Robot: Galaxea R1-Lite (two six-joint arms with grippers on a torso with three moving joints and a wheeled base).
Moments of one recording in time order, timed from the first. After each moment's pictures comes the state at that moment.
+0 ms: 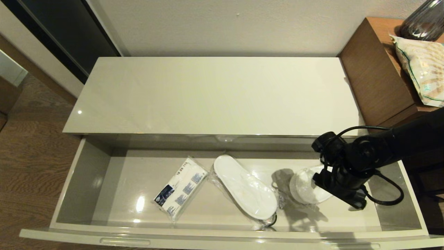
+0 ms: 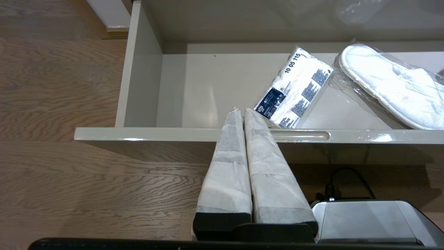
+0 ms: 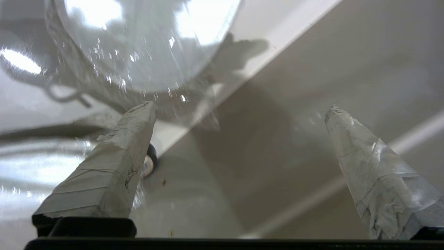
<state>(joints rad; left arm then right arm) 0.00 0.00 0.00 0.01 -0.01 0.05 0.27 2.04 -1.12 0.37 -0.29 0.99</state>
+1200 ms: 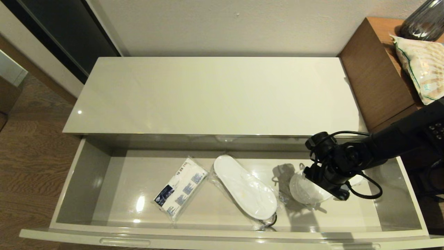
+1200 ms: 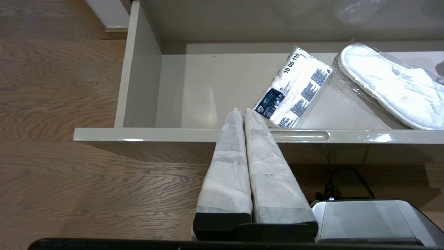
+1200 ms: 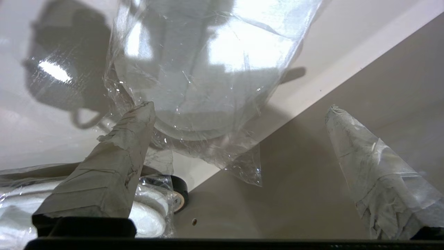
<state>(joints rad) 0.00 0.00 0.00 0.01 -0.01 0.05 0.25 2.15 -1.17 0.18 -0.28 0.95</state>
